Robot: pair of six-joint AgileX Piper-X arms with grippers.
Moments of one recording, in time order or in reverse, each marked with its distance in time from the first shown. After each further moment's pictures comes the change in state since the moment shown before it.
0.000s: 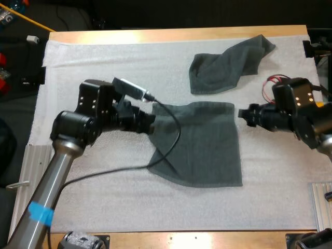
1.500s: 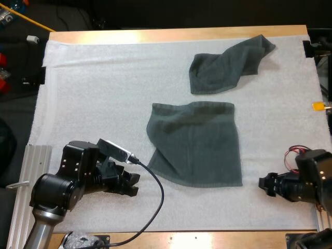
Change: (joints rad) left arm 0.000 -0.444 0.350 0.223 0.001 -0.017; right arm 0.000 -0.518 0.498 0.143 -0.166 0.088
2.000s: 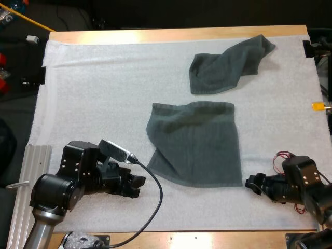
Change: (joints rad) left arm 0.000 0.000 0.000 0.000 0.128 -0.029; right arm 0.000 0.086 0.252 -0.371 -0.091 0.176
